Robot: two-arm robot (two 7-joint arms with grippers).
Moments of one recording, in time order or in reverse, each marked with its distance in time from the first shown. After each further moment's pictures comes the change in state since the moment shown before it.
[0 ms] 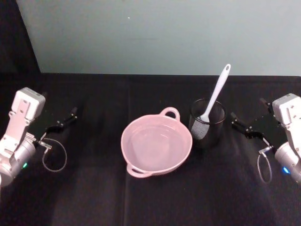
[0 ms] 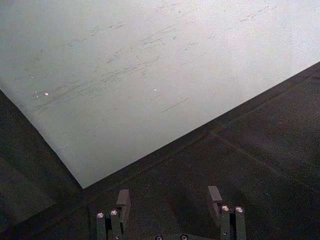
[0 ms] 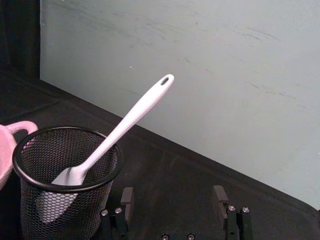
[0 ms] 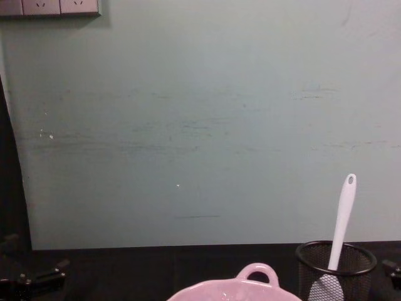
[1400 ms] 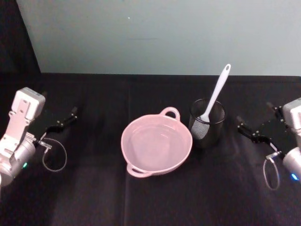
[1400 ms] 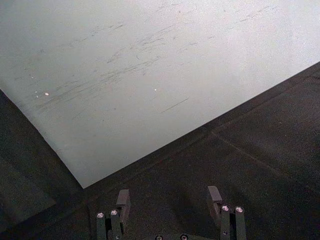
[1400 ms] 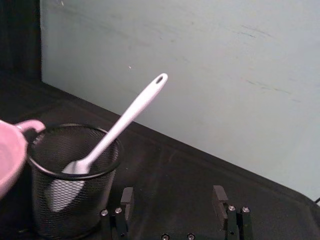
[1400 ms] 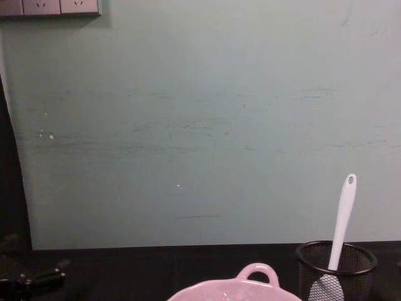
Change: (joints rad) left arm 0.000 0.000 0.000 0.000 0.000 0.000 0.000; right arm -0.085 0.028 0.060 -0.085 0.023 0.016 0.007
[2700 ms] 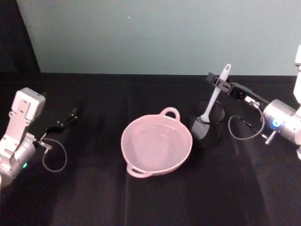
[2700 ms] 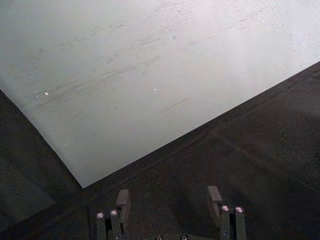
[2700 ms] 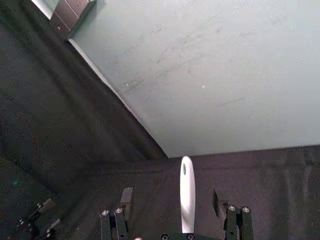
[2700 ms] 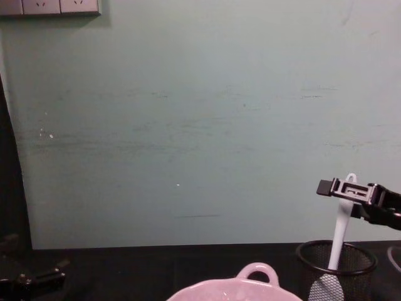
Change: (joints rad) left arm 0.000 0.000 0.000 0.000 0.000 0.000 0.000; right arm 0.339 -0.211 0.071 0.331 0.676 0.340 0.504
